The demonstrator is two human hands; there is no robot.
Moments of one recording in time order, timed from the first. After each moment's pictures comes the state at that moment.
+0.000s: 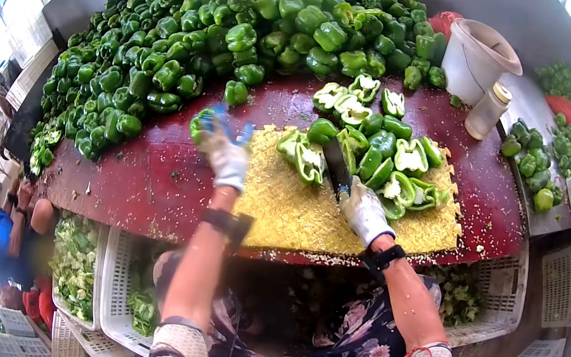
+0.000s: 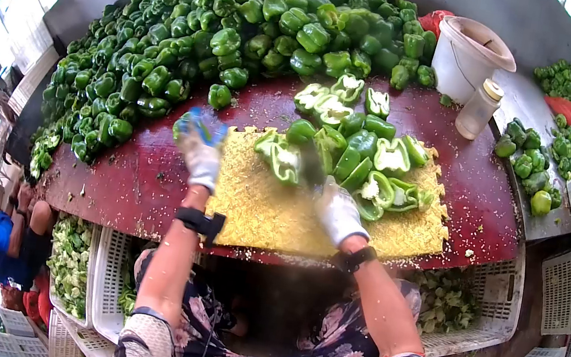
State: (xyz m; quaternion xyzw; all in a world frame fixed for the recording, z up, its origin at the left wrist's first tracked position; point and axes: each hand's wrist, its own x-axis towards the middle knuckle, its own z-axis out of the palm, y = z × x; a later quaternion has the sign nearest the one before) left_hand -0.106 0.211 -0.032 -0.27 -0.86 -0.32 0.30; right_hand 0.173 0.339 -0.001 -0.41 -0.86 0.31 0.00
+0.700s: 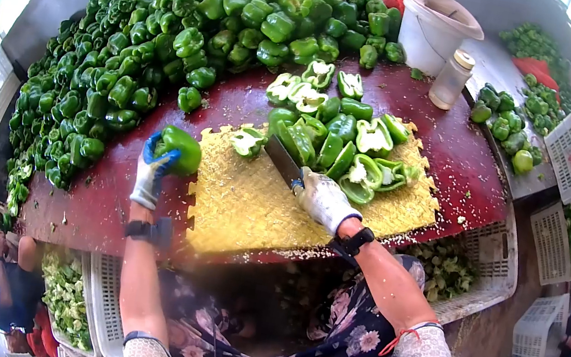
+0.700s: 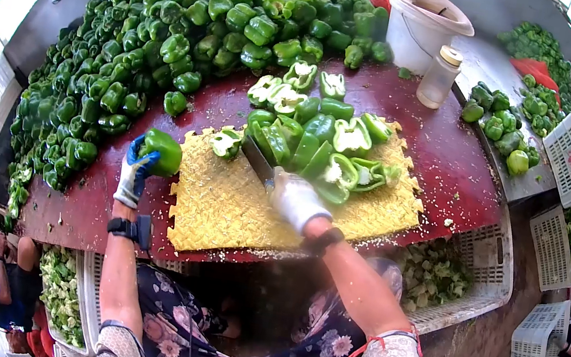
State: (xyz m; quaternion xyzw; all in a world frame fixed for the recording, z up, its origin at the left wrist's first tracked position) left_hand -0.166 0.138 -0.010 -0.28 -0.62 -0.69 -0.25; right_hand 0.170 0.339 -0.011 -0.33 -0.89 0.30 0.01
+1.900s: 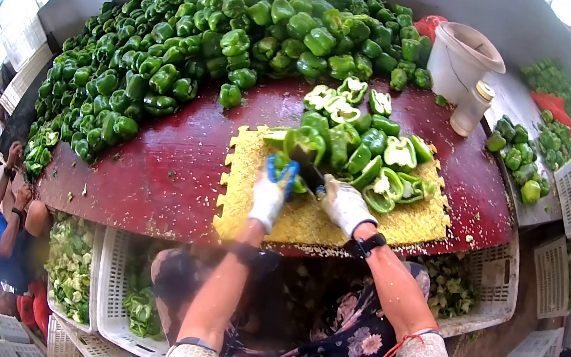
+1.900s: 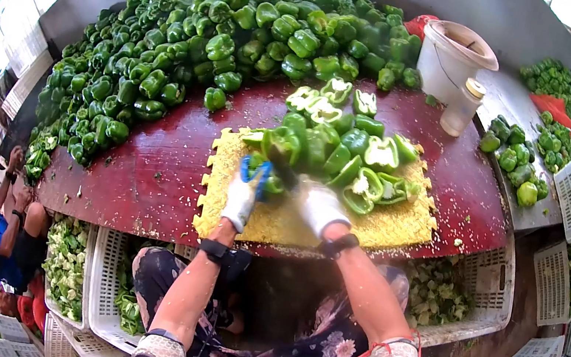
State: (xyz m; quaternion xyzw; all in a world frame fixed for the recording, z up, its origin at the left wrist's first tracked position) left_hand 0.023 0.215 -0.047 -0.19 -0.55 -0.76 -0.27; right_hand 0.165 0.330 -0.029 -0.32 -0.90 0.29 0.04
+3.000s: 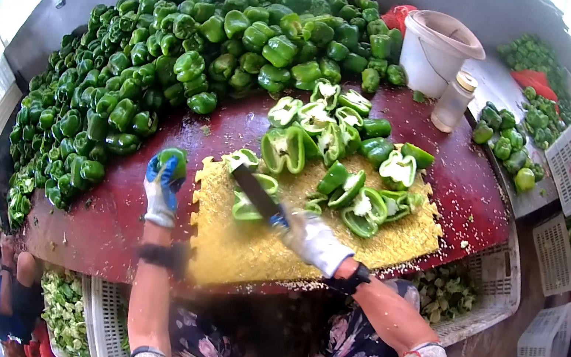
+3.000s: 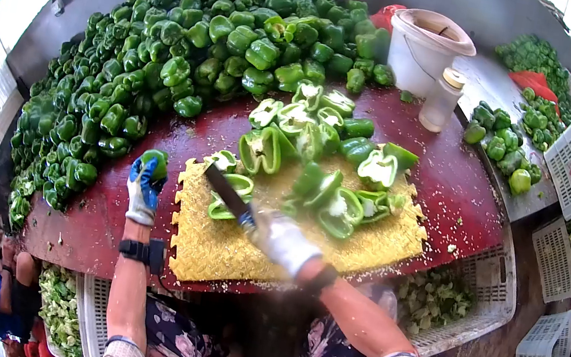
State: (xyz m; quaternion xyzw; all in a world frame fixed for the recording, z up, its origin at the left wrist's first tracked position) left_hand -0.169 0.177 -0.024 -0.13 -0.51 -0.82 -0.22; right_hand 0.161 0.309 0.014 -0.24 -0.91 0.32 0.04
